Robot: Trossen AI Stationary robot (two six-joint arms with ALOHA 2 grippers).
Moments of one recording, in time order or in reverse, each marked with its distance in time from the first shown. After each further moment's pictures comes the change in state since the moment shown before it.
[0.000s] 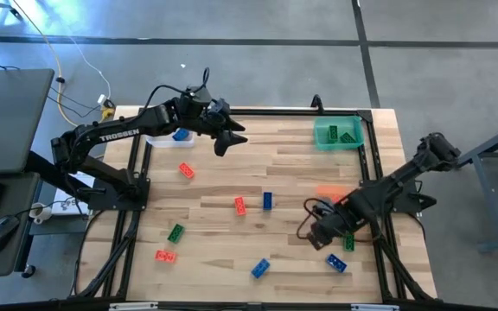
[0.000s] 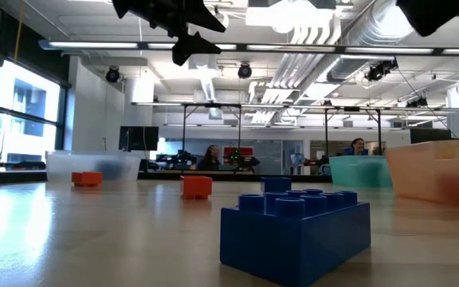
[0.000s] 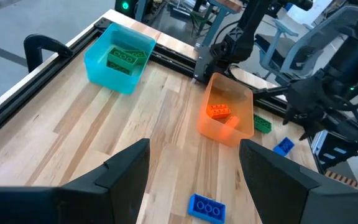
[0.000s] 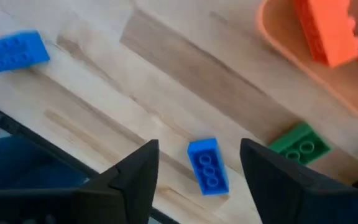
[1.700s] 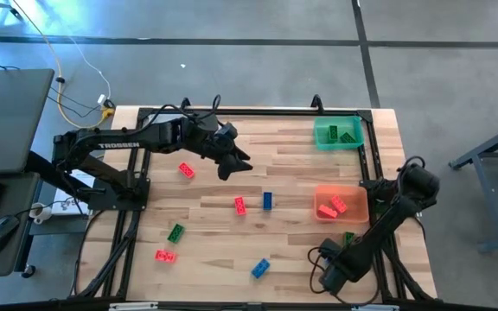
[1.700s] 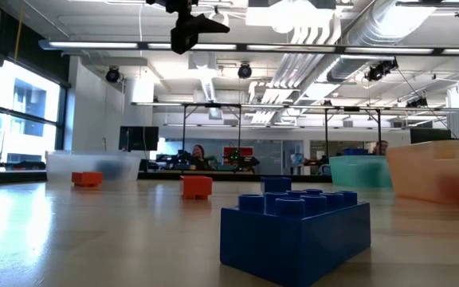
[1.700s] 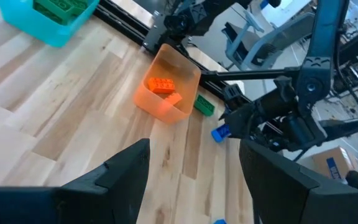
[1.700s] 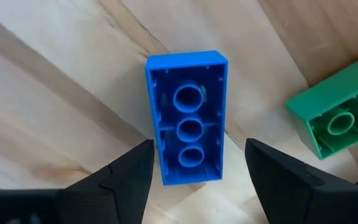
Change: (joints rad) left arm -0.246 0.000 0.000 -0.002 -0.072 -0.308; right arm 0.324 0.390 -0.002 0.133 -0.097 0.059
